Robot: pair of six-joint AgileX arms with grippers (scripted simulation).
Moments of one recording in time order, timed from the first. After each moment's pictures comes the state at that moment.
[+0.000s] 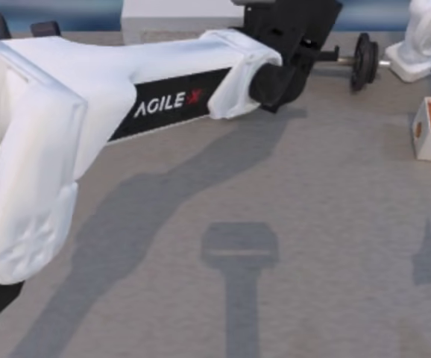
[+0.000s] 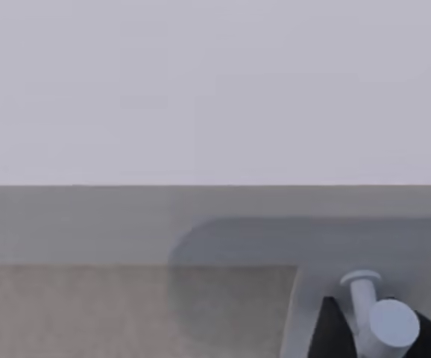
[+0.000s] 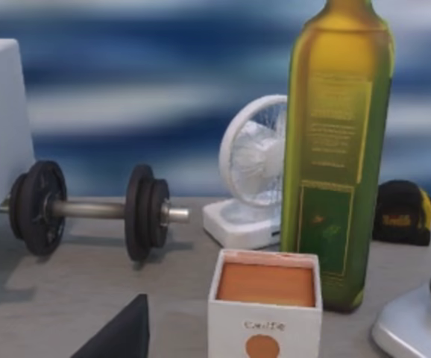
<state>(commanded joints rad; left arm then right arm) -0.74 2.30 1.83 -0.17 -0.61 -0.40 0.00 0.00 0.00 0.00 0.00 0.00</state>
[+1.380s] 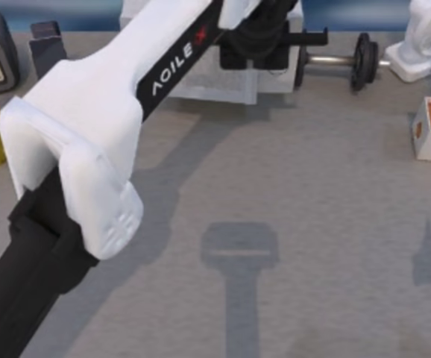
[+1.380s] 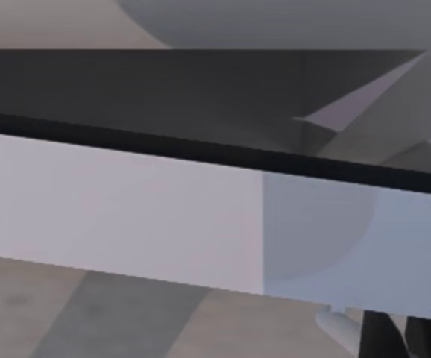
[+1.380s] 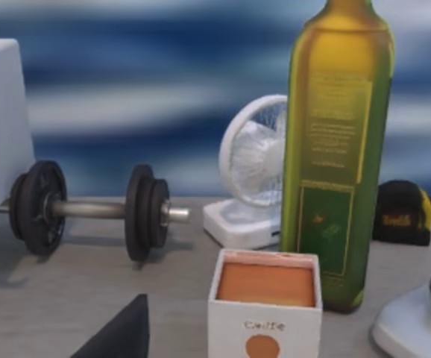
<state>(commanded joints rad) -0.66 2.70 2.91 -1.34 -0.30 -0.57 0.00 0.00 0.00 0.00 0.00 0.00</state>
